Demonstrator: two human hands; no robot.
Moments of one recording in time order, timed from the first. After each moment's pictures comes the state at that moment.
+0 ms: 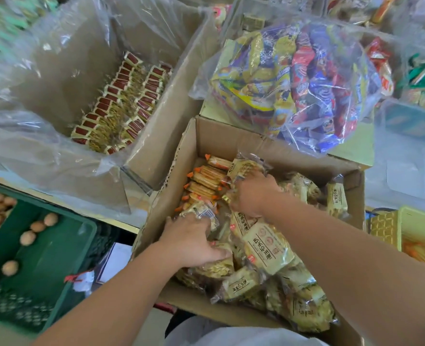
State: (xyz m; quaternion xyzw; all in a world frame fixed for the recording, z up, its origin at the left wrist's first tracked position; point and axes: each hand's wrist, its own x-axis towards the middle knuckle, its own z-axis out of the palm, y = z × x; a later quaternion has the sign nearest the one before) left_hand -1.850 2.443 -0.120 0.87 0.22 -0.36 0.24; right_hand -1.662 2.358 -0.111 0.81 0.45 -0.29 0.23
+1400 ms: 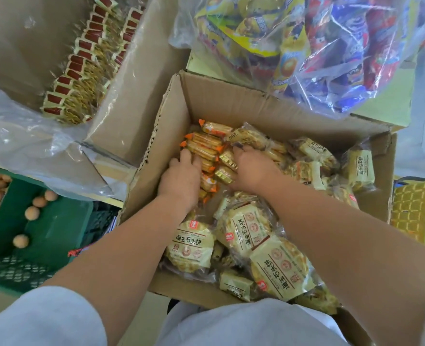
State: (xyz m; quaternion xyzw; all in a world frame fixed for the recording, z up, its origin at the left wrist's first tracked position) left_hand -1.797 2.464 -0.165 0.93 0.26 -0.25 0.04; right_hand -1.655 2.351 -0.173 0.86 0.42 -0.30 0.05
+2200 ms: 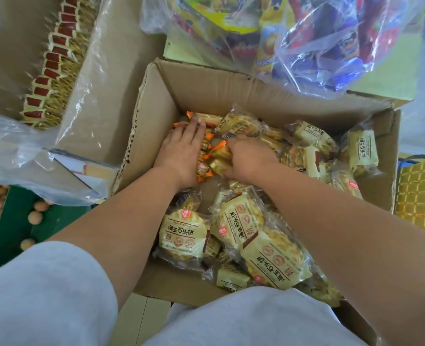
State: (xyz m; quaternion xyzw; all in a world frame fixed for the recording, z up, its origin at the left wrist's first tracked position) left_hand -1.761 2.491 -0.184 0.96 0.15 -0.23 0.05; right_hand -1.648 2.347 -0.181 0.87 0.41 -0.29 0.02
